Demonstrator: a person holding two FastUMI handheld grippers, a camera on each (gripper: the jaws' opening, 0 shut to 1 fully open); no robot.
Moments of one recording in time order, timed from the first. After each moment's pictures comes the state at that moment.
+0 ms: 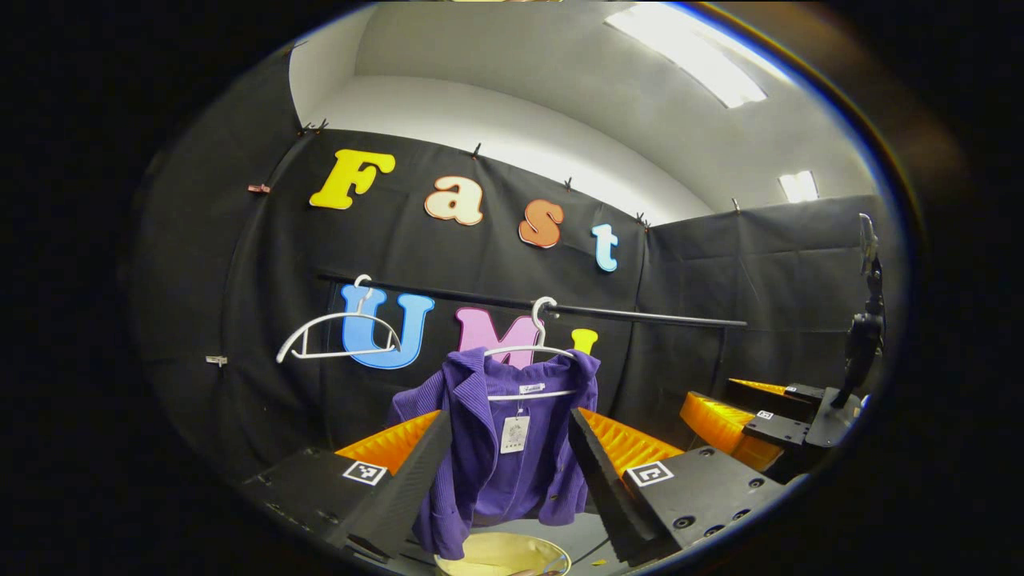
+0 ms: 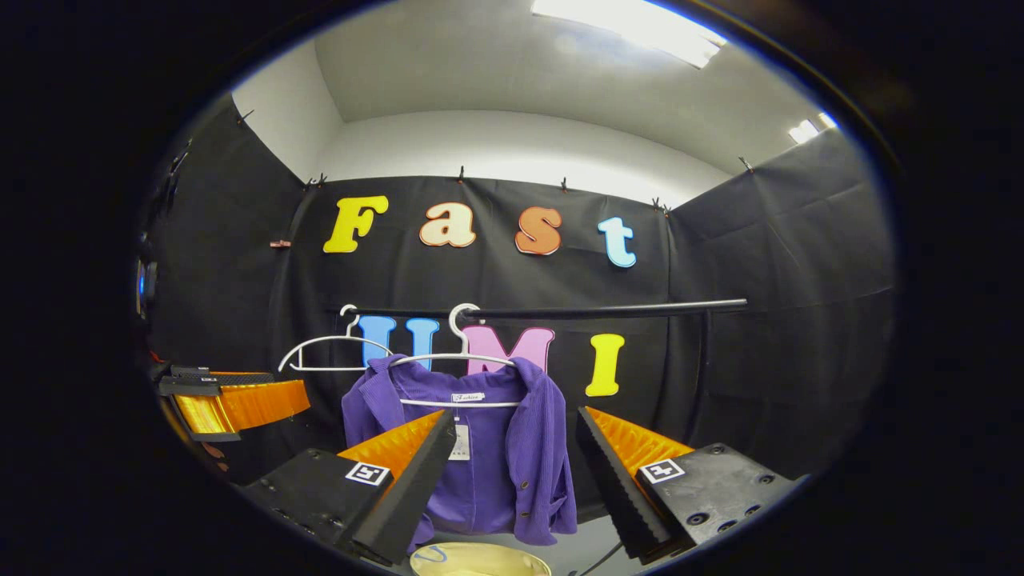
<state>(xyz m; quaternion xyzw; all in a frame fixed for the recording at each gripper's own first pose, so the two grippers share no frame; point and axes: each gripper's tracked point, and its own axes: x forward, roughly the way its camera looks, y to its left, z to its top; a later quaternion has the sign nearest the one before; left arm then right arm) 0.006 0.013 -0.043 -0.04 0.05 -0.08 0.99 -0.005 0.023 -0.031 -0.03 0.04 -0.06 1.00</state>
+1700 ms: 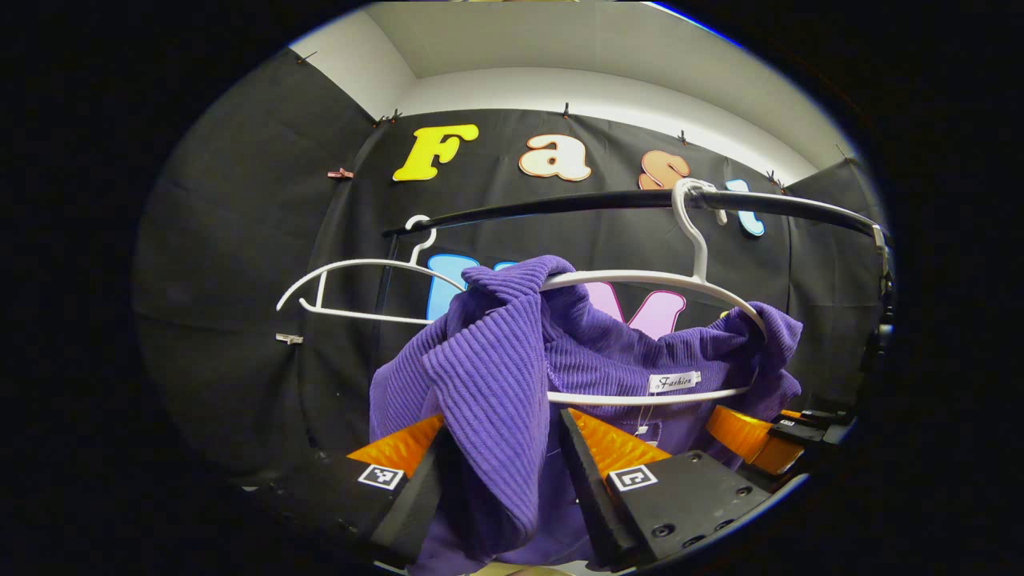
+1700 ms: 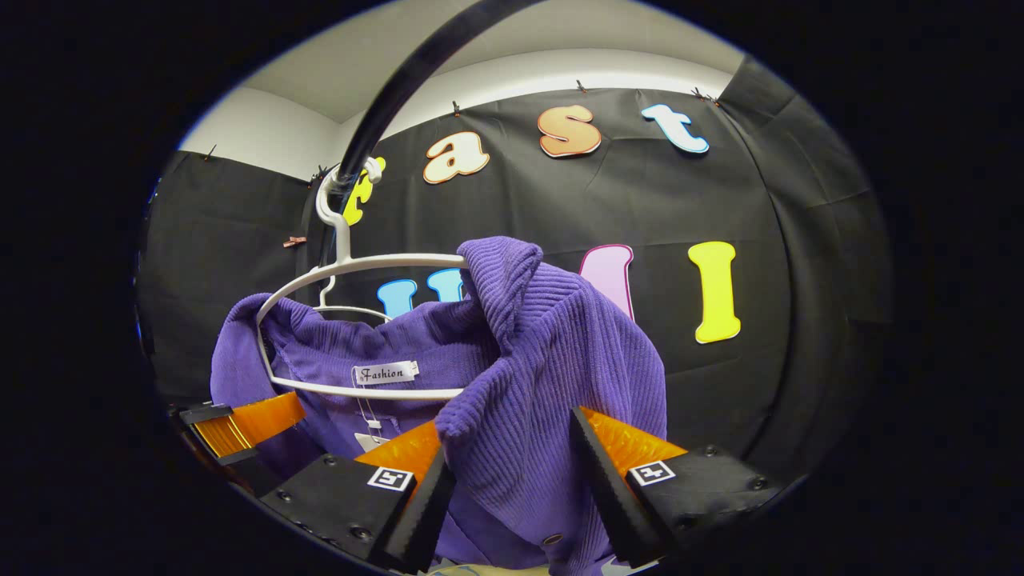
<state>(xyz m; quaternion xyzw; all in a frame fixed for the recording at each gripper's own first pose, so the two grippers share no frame) 0.209 0.038 -0.169 -0.03 0.05 0.18 0.98 0.244 -0.018 -0.223 0.11 0.12 0.10 0.98</state>
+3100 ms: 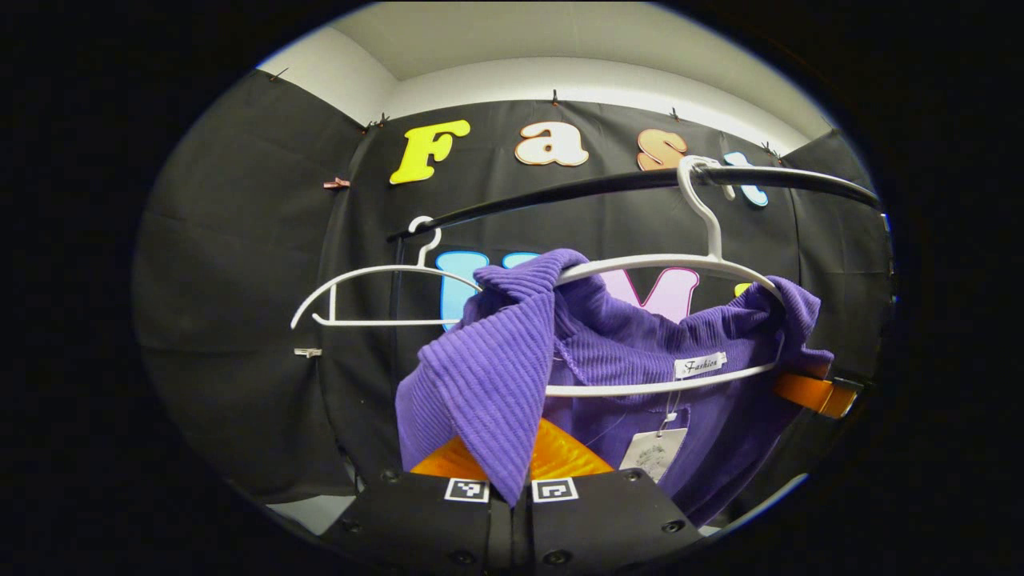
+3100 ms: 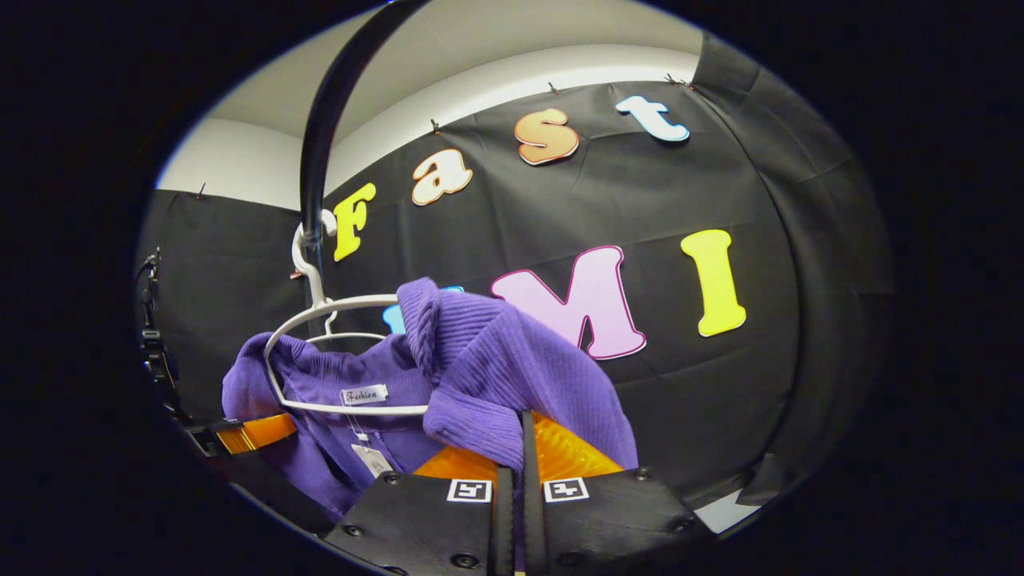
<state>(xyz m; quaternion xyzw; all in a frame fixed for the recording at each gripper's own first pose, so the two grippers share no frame) 0.195 0.062 -0.159 0.03 0.08 0.22 0.97 0.245 -0.064 -0.209 0.17 0.10 0.12 0.97</state>
